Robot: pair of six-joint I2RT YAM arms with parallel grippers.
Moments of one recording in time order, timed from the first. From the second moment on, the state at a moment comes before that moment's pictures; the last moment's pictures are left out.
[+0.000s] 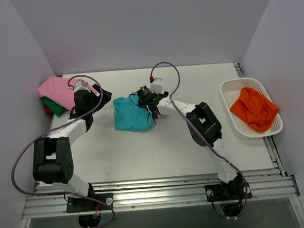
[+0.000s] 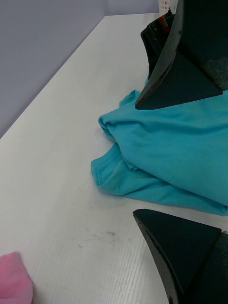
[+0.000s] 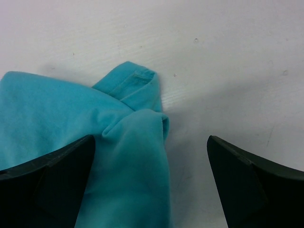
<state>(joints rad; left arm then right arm) -0.09 1.60 0.92 0.31 0.06 -0.71 0.70 2.27 1.73 -0.31 0.62 0.76</state>
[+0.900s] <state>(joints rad) -0.25 1.36 0.83 0.20 -0.08 -0.79 0.56 2.43 1.77 0.11 0.60 0.63</state>
